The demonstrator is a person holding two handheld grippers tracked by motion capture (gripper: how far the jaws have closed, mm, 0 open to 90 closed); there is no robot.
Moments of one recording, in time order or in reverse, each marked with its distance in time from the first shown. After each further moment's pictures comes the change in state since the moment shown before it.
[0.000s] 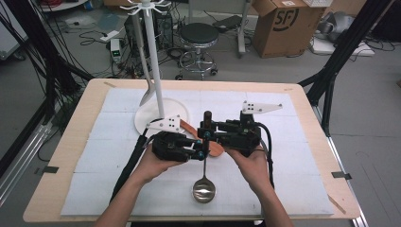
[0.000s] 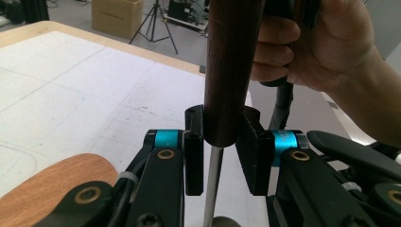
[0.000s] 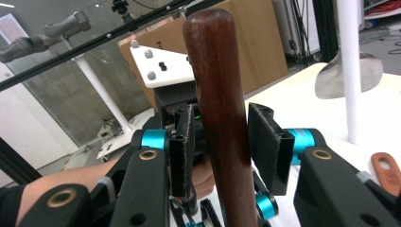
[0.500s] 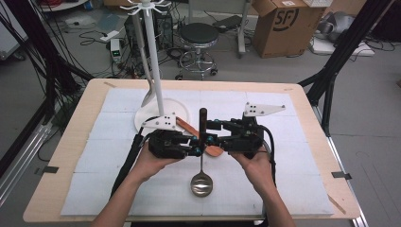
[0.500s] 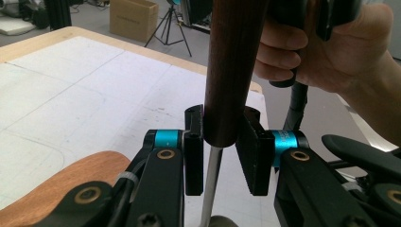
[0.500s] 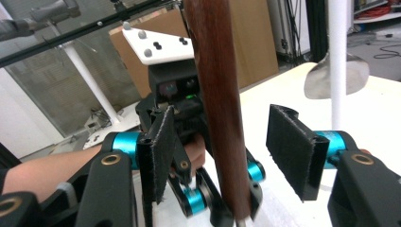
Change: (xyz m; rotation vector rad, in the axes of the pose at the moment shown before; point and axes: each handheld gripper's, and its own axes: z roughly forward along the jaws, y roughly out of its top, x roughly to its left) left arm 0.002 0.002 -0.010 -0.009 0.061 0.010; right arm 0.000 -0.002 -0.007 0.025 -0.035 -0.061
